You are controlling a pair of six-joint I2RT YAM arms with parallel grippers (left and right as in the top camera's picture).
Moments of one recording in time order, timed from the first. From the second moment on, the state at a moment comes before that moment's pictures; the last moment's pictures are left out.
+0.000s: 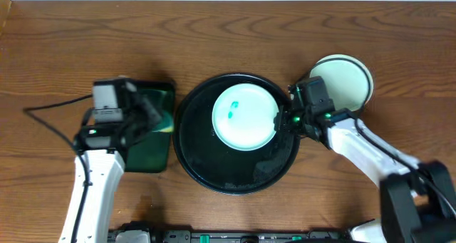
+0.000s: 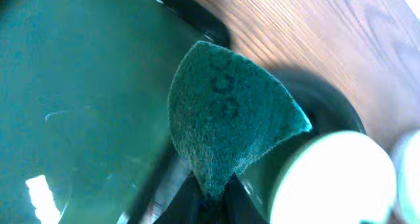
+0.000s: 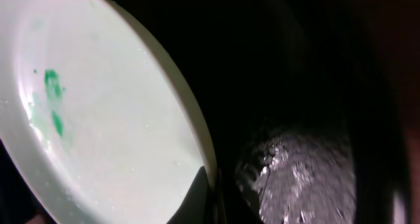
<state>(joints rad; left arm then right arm) 0.01 1.19 0.89 -0.67 0.21 -0.57 0.36 1.66 0.85 -0.29 -0.34 0.57</state>
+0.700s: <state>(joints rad) -0.60 1.58 0.89 -0.37 0.06 -0.72 0.46 1.75 0.85 -0.24 -0.29 0.57</state>
